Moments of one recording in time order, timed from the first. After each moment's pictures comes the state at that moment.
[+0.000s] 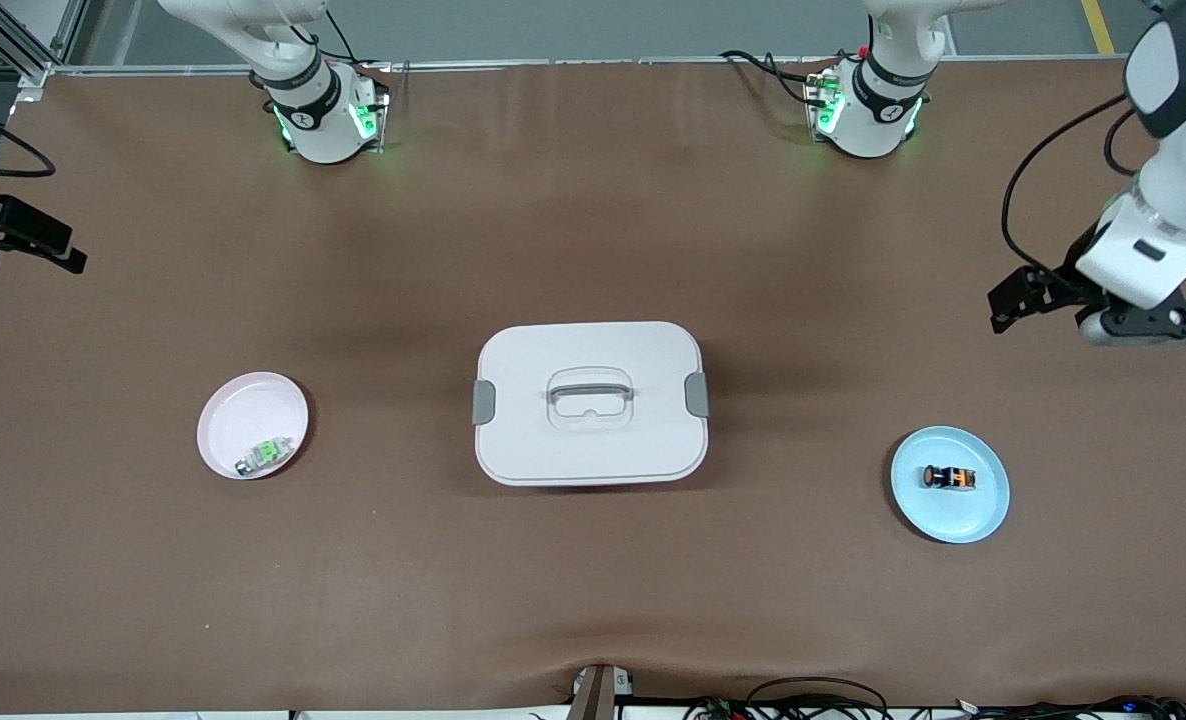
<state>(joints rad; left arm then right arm) 0.15 -0.05 -0.23 -1.81 0.01 1.87 -0.09 -0.03 0.03 -0.03 -1.46 0.05 1.47 0.00</state>
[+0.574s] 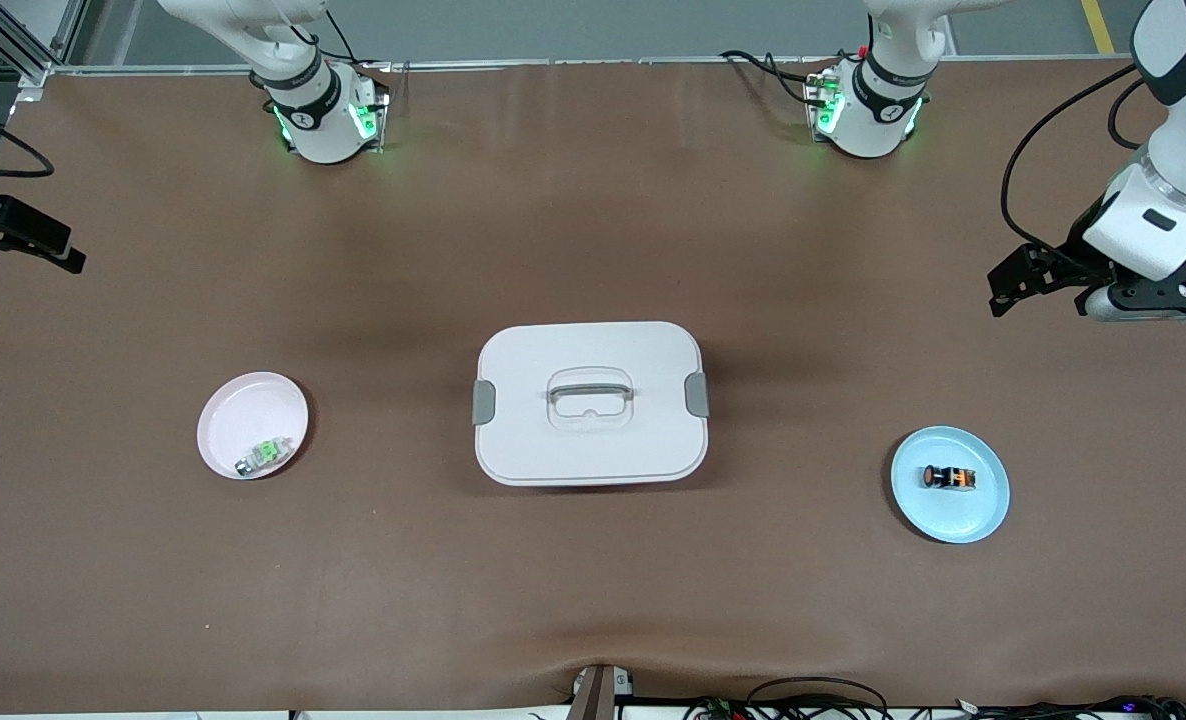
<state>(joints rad) 0.10 -0.06 -0.19 -1.81 0.00 1.87 -0.09 -0.03 0.03 -0.03 -1.46 0.05 1.47 0.00</state>
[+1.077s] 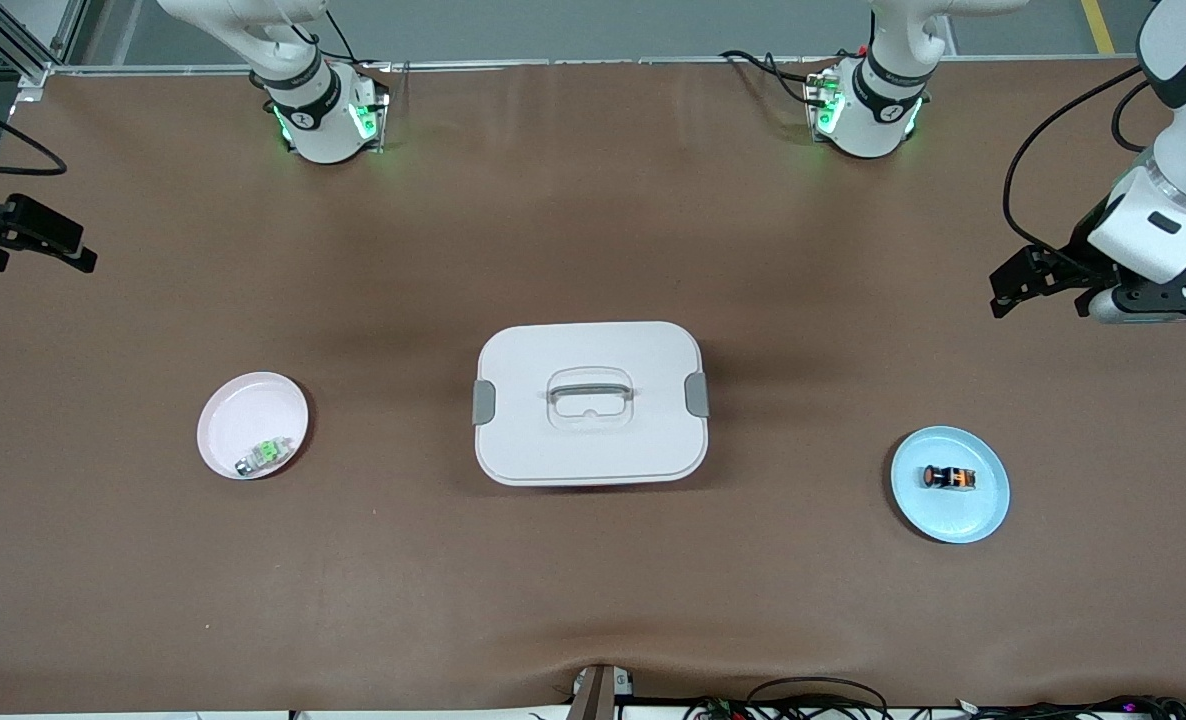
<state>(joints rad) -0.09 -0.06 0.01 -1.81 0.00 1.87 -0.09 -0.02 0.03 -0.03 -1.46 0.05 1.47 0.00</state>
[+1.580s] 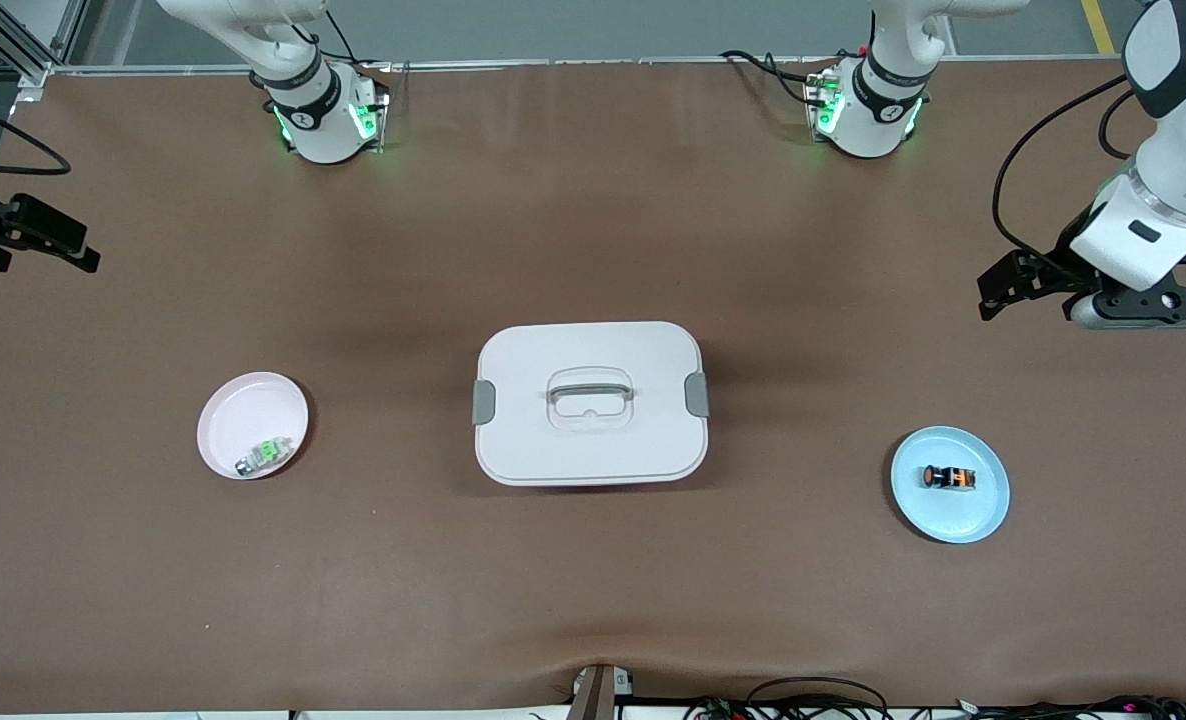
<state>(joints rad) -0.11 -0.04 0.01 -1.81 0.00 1.87 -0.09 -0.01 0.03 -0.03 -1.46 0.04 1.47 0.00</state>
